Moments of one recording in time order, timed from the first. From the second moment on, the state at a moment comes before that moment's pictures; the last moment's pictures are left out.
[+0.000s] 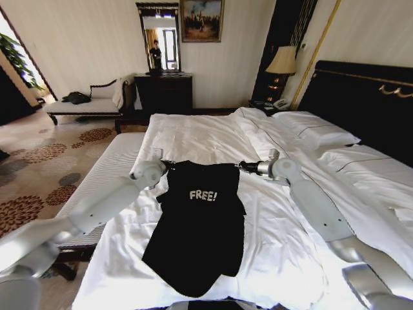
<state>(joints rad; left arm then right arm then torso) 0.15 -0.98 0.51 -1.44 -1.26 0.50 -0.52 -0.41 0.96 0.10 1.37 1.69 -0.74 0.44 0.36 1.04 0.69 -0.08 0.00</state>
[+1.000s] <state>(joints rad) 0.10 -1.28 0.41 -0.85 -0.99 0.42 -0.33 -0.17 1.25 0.05 0.83 1.29 -0.62 0.21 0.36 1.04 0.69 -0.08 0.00</state>
